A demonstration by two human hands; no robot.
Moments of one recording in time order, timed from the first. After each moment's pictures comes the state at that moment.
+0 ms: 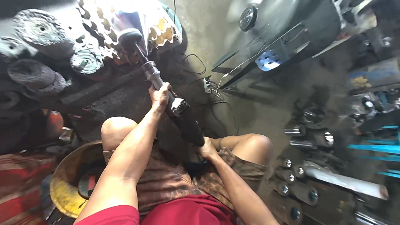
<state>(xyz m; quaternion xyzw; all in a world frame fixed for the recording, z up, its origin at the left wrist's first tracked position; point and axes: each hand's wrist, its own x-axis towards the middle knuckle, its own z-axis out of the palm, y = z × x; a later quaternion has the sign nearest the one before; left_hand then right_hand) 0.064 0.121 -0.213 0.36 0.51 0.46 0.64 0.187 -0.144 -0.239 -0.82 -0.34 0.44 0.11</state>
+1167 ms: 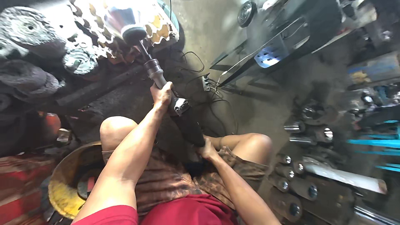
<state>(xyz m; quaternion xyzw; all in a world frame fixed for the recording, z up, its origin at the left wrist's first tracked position) 0.078 0.116 -0.207 0.39 0.53 0.43 0.62 0.187 -0.155 -0.241 -0.82 -0.30 0.47 0.14</state>
